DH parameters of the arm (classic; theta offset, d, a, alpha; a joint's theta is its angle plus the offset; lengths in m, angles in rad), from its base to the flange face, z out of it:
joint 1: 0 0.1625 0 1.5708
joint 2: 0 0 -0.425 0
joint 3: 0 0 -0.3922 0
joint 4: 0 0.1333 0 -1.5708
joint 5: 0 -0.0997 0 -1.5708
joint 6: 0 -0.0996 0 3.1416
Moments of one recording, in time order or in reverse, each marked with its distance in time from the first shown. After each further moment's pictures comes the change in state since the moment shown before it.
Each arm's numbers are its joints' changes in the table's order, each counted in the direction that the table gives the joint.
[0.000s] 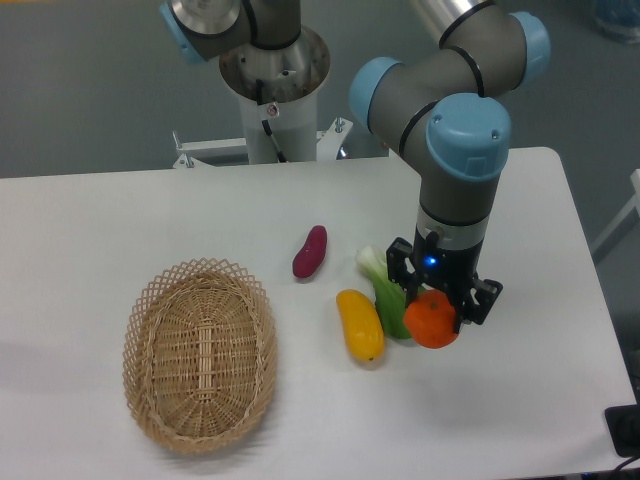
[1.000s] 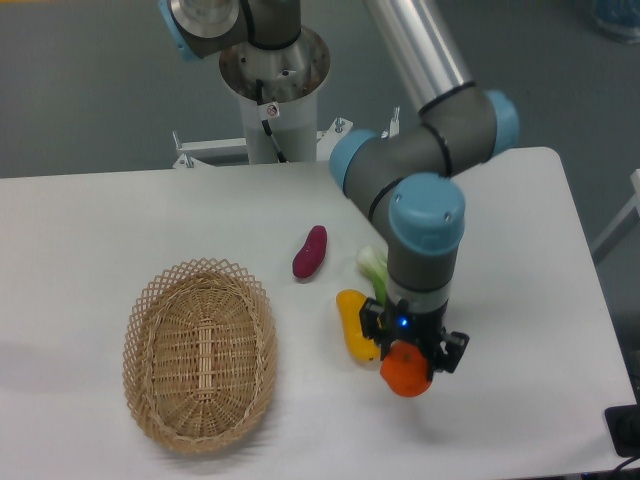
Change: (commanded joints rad) arm -0.089 -0.167 -0.032 0.218 -0.012 0.262
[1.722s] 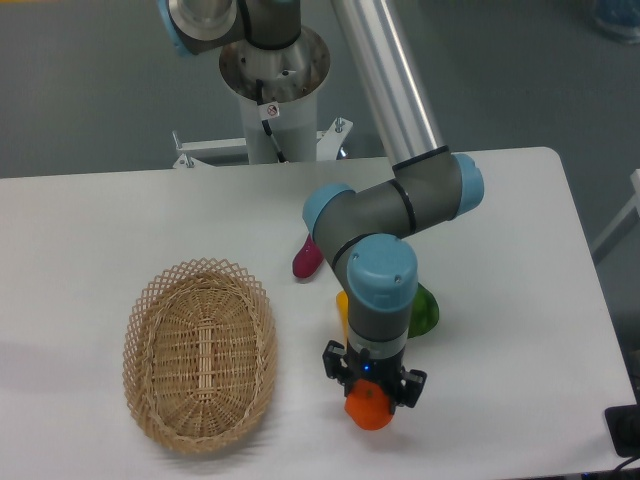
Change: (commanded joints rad) arm -0.077 -0.086 -0.014 0.072 0.000 0.092
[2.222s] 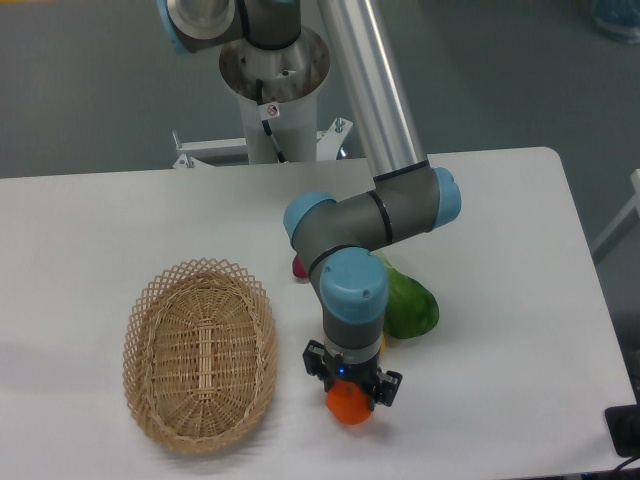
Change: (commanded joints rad) arm -0.029 0.002 -0.038 0.008 -0.058 0.005
